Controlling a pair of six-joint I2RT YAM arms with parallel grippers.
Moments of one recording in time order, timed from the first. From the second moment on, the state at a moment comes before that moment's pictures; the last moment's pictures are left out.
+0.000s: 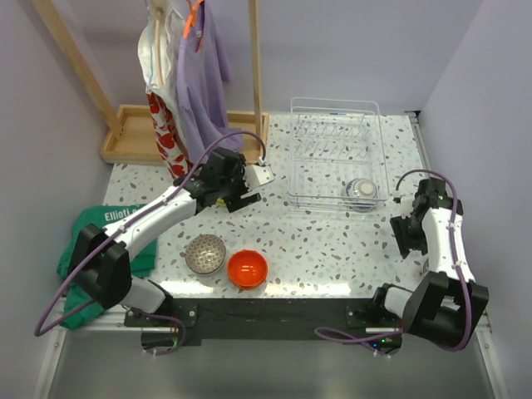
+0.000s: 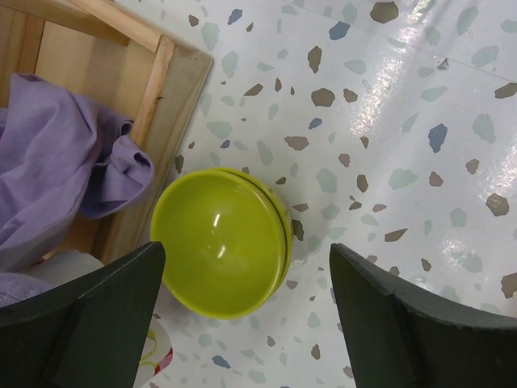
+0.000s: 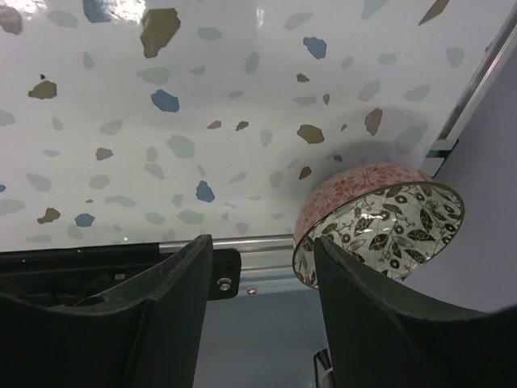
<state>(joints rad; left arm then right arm) -0.59 1.45 1.08 -0.40 0.02 0.66 -0.33 1.17 0.86 -1.09 0.14 -0.45</state>
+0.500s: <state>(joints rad) -0.60 1.50 1.11 -0.40 0.02 0.65 -0.54 1.22 0.78 -1.03 0.15 -0.58</state>
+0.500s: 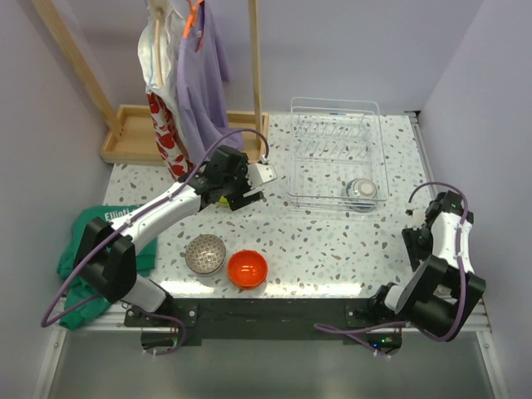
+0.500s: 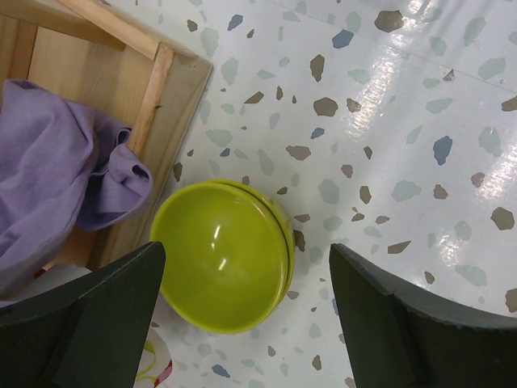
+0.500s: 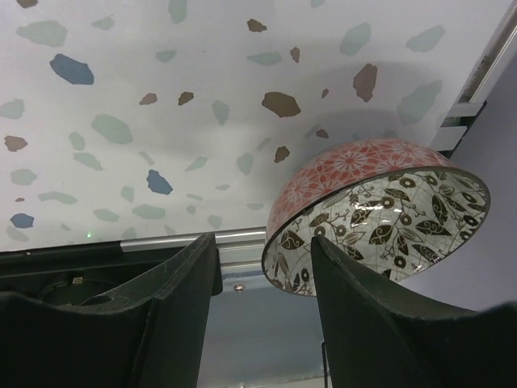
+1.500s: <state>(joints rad) -0.60 1.53 1.13 -0.40 0.02 0.63 -0.57 1.22 0.95 -1.13 0.07 -0.63</state>
